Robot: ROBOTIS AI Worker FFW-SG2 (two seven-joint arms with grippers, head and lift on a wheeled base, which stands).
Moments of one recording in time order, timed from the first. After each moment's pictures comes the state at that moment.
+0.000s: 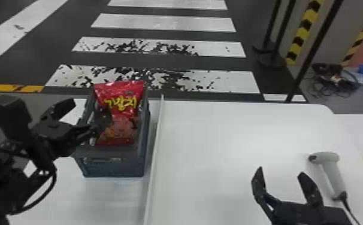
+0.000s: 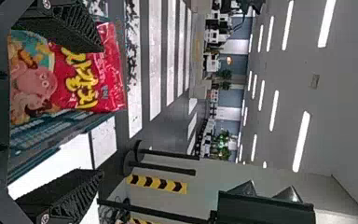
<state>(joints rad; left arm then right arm) 0.26 0.31 0.12 -2.11 0.38 0.42 -0.22 0.55 -0.07 0.07 -1.80 -0.08 -0.24 -0.17</state>
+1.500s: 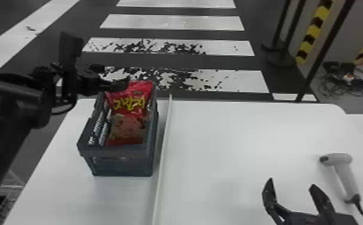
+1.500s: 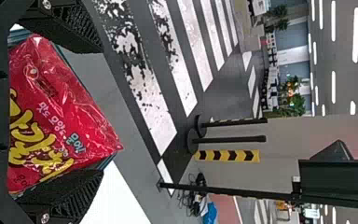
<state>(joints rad) -0.53 0.44 -0.20 -1.32 0.17 0.52 -0.58 0.58 -0.06 0.05 -1.81 -0.07 -0.16 -0.17</state>
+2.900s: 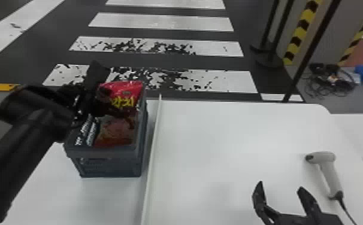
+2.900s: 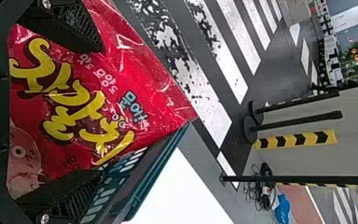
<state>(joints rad) -0.62 0.31 -0.34 -0.99 -0.09 0.41 -0.57 0.59 -0.06 0.03 -1.80 -0.08 -0.15 -0.17</state>
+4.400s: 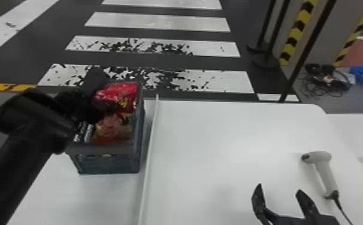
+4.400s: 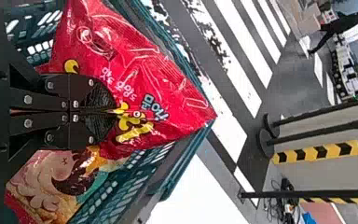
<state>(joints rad) -0.48 0.32 -0.30 -1.27 -0.20 0.60 -0.51 0.59 -0.06 0.02 -1.78 -0.09 -0.15 -0.16</state>
